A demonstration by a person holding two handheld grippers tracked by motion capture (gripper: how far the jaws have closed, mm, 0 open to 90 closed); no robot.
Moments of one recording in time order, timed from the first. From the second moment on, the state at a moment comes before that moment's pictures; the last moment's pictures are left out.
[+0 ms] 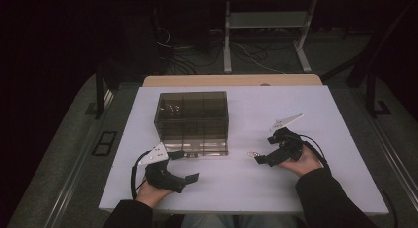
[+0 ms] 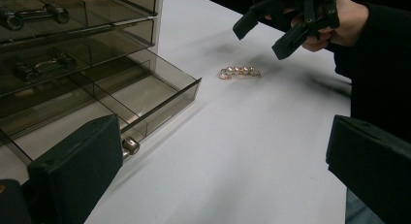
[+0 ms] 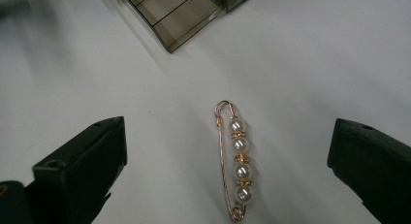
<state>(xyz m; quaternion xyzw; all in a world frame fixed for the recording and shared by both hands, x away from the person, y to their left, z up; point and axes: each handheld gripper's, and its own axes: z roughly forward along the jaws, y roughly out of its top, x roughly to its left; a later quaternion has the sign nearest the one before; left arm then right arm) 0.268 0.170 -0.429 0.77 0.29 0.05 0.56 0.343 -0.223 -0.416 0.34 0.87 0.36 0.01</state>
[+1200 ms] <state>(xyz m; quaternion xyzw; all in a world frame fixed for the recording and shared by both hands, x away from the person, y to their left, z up) 0.268 0.170 -0.429 0.77 0.29 0.05 0.56 0.345 -0.203 -0.434 0.29 0.91 0.30 0.00</state>
